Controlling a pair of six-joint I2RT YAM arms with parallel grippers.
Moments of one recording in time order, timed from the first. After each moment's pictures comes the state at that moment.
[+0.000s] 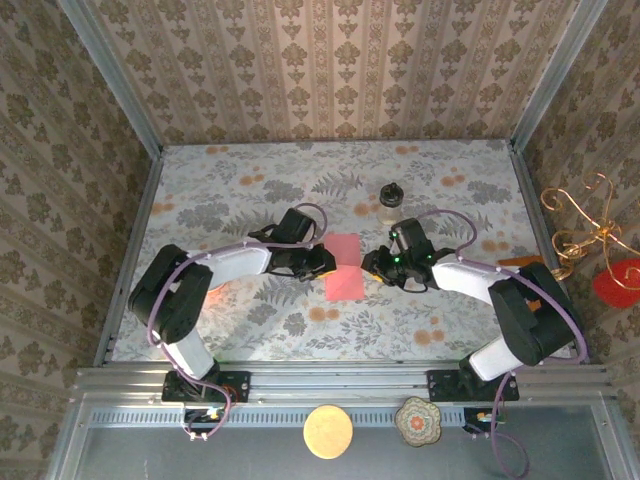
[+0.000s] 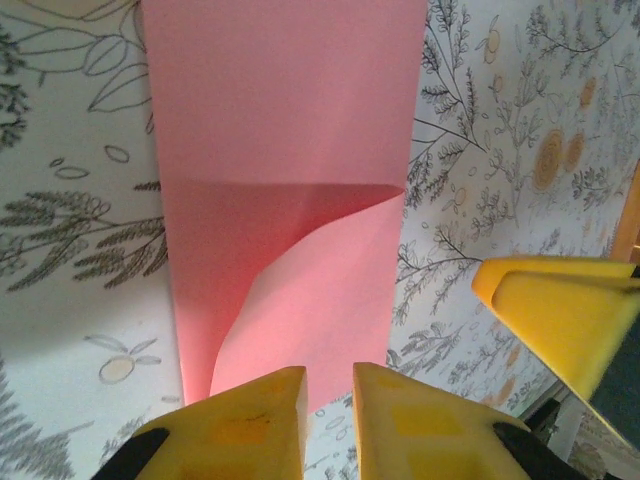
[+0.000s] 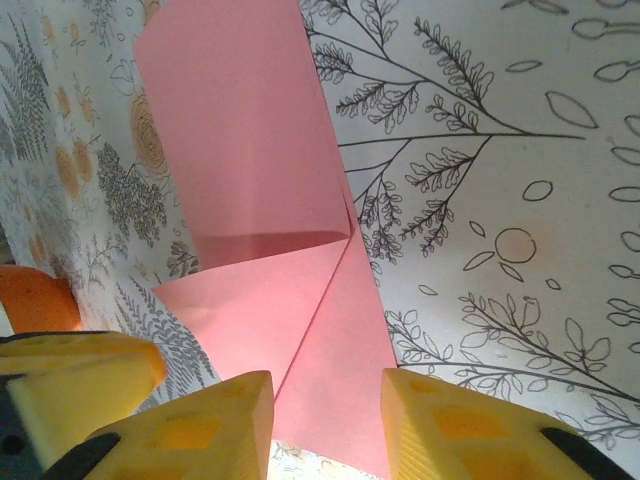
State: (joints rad) left arm -0.70 1.71 0.96 -0.23 0.47 -0.89; right arm 0.44 1.52 0.68 -0.07 -0.37 0.97
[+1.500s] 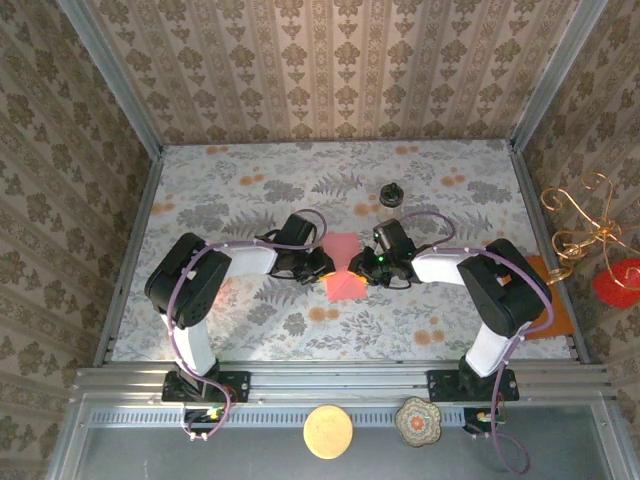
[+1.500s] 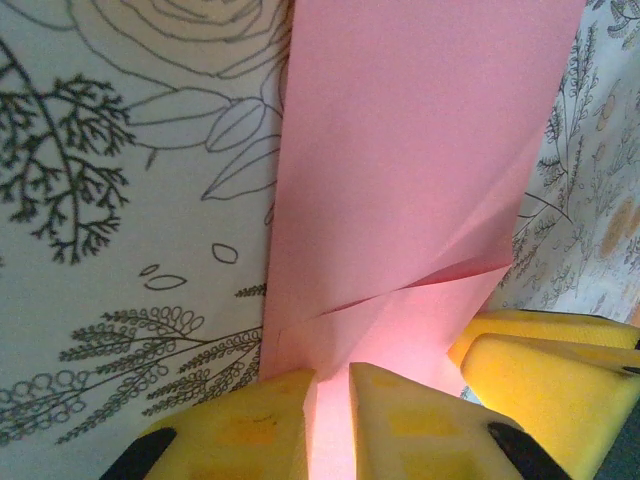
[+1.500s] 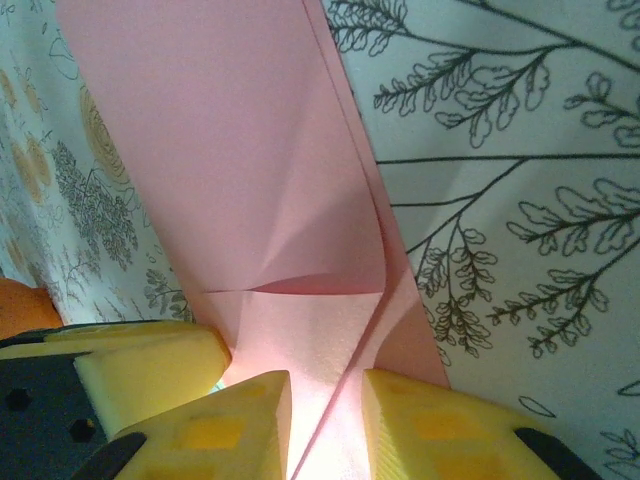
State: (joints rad) left arm -0.68 1.82 0.92 -0.10 0.46 -0.98; right arm 0.50 1.72 0.76 0.03 -0.39 1.03
